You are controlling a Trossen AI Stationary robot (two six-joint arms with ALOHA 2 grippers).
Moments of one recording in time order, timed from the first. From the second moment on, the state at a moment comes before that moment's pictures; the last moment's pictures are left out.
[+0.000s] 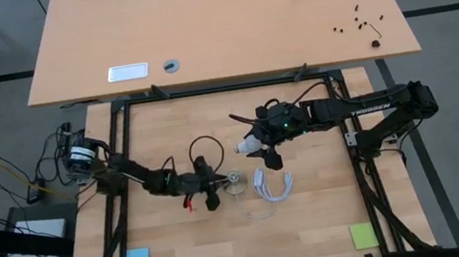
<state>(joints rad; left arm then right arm) -0.23 1.72 0.52 0.72 -0.37 -0.34 -0.02 1.39 1.16 -0.39 -0.03 0.02</state>
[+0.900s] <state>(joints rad) -0.22 1.74 0.52 0.80 -0.33 -0.31 0.06 1.84 1.69 -0.90 -0.03 -0.09</state>
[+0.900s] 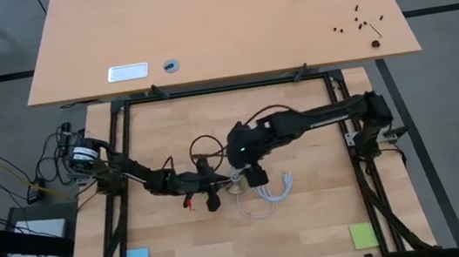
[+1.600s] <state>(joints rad) -0.22 1.74 0.52 0.79 -0.35 -0.30 0.07 1.96 1.79 -1.01 -0.06 -0.12</state>
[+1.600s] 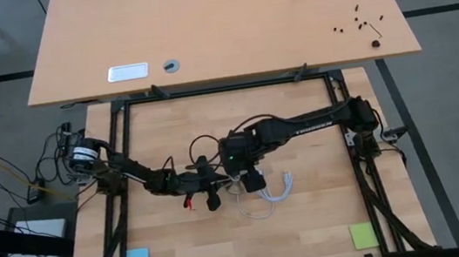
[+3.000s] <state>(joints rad) -0.22 1.74 0.53 0.79 -0.32 -0.32 0.07 2.04 1.79 -0.94 -0.05 -0.20</state>
